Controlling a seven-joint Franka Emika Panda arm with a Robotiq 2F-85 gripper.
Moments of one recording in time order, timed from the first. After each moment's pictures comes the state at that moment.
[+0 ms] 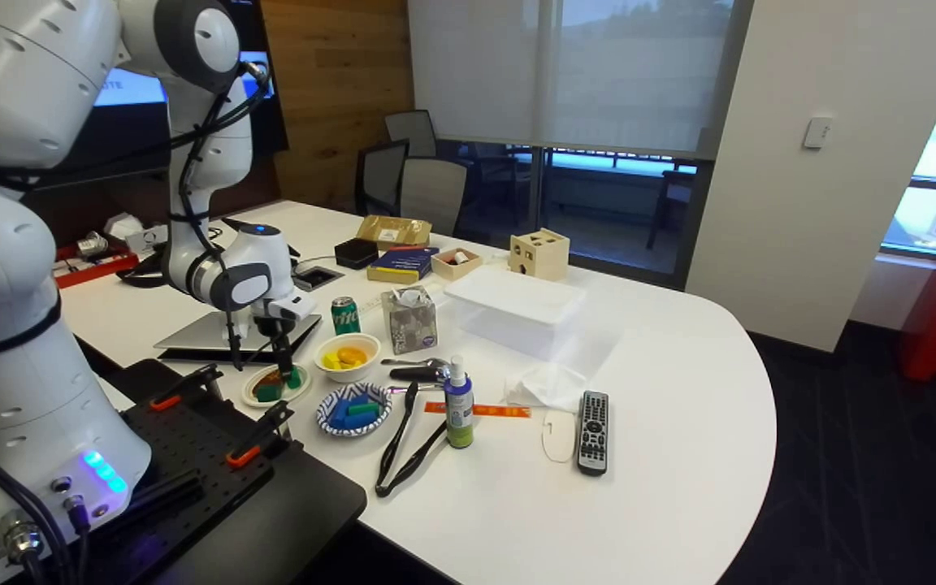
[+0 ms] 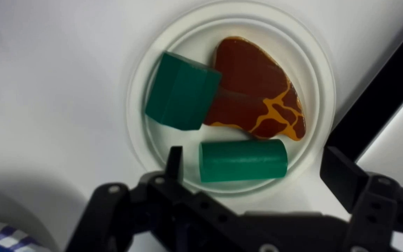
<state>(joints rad) 0.10 0.74 0.22 -2.50 0.24 3.28 0.53</state>
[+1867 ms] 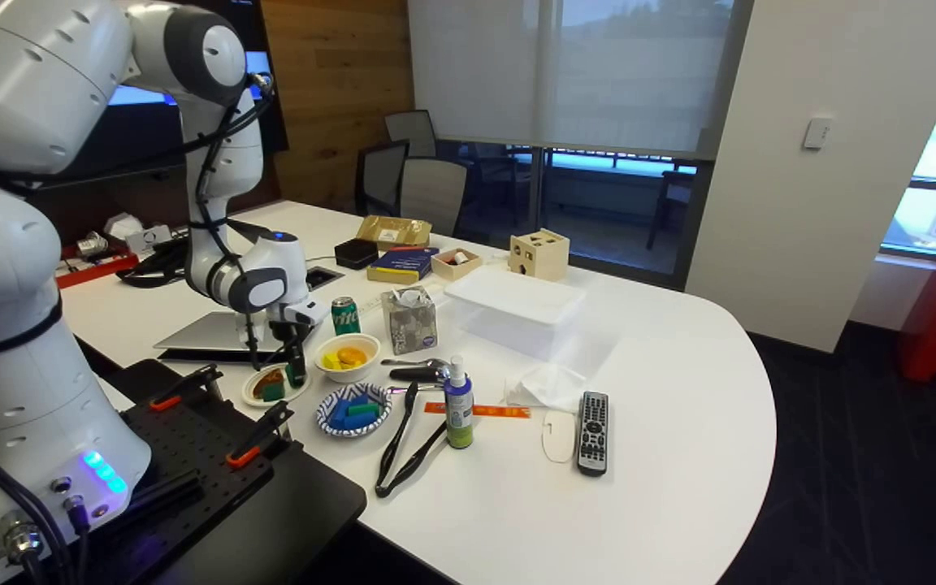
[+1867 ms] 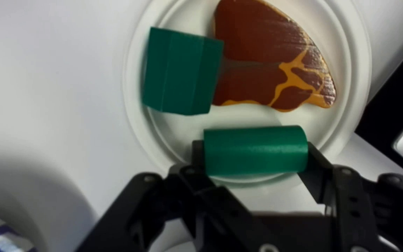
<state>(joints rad) 0.14 0.81 0.16 -2.39 0.27 3.20 0.49</state>
